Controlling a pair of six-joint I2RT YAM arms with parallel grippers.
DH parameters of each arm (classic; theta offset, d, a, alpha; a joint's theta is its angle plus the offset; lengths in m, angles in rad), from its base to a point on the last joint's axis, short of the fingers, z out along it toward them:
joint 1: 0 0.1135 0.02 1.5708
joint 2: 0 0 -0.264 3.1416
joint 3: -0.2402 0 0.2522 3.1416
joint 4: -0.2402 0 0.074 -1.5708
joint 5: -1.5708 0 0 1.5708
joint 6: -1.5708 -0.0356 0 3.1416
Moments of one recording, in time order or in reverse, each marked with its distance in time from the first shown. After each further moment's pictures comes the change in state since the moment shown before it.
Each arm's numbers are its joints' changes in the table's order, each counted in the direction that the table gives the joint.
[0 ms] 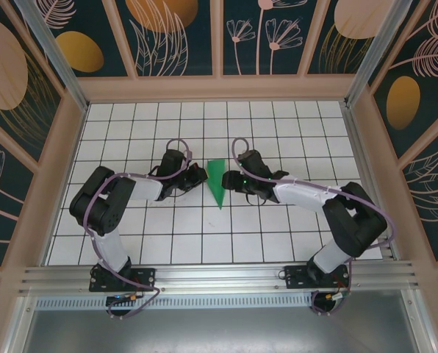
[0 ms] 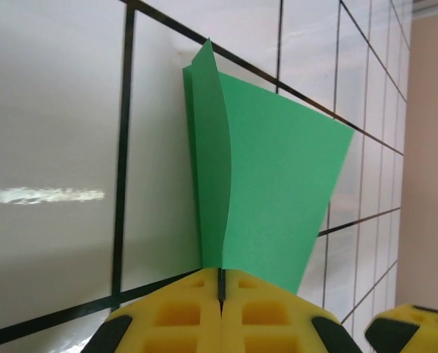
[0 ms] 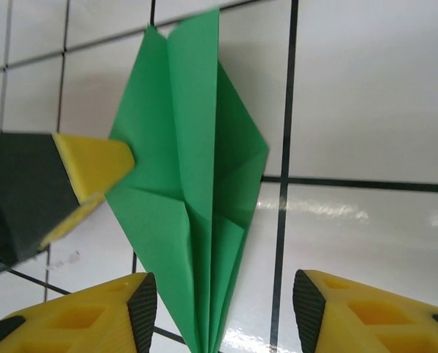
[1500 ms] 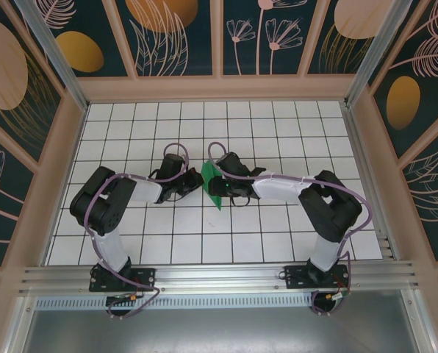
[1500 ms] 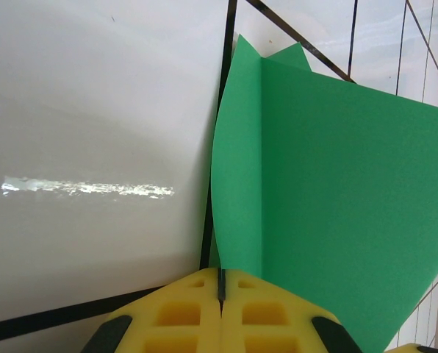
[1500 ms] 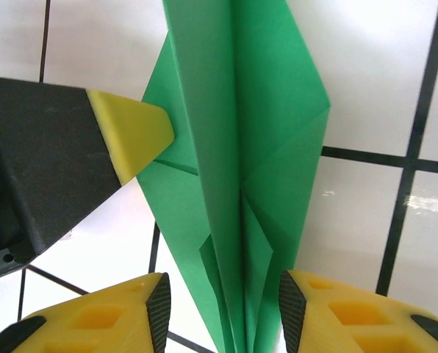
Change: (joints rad) left arm 0.000 -0.002 0.037 -0.023 0.064 -0.011; right arm 0.098 -0.182 -0.164 -0.083 0.003 0.035
